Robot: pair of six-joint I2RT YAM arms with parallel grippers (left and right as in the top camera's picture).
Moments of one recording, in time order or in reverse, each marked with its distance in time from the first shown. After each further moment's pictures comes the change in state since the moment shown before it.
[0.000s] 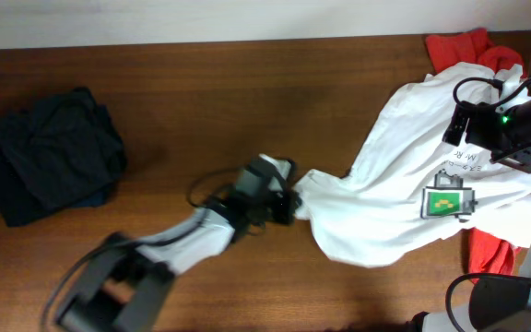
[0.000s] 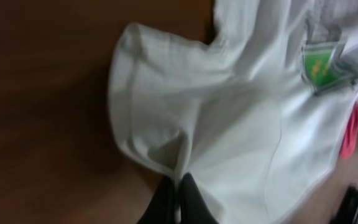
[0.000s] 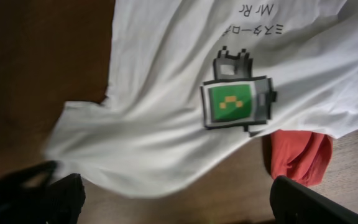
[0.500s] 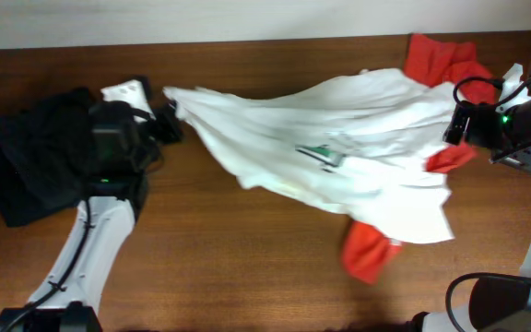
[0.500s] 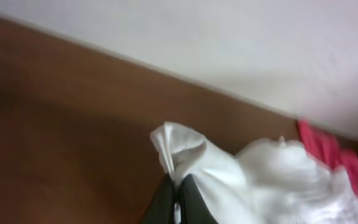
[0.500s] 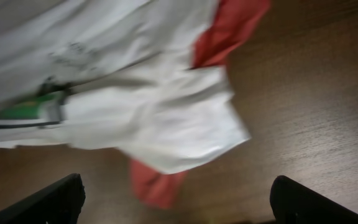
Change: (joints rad) left arm 0.573 -0.221 0.108 0.096 -0.152 0.078; right arm 0.000 0.000 0.000 0.003 0.000 -0.001
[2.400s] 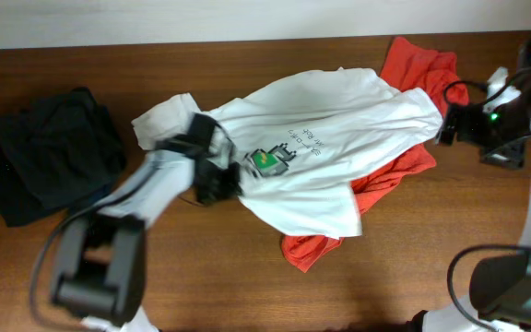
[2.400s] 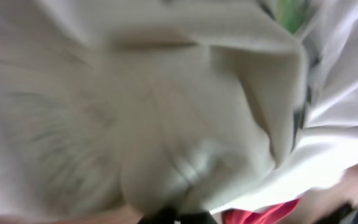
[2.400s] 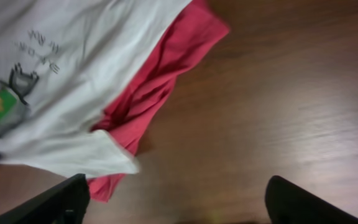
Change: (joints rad) left arm -0.221 0.351 0.235 -0.832 0.223 0.067; right arm 0.005 0.095 -0.064 0.025 -0.066 -0.043
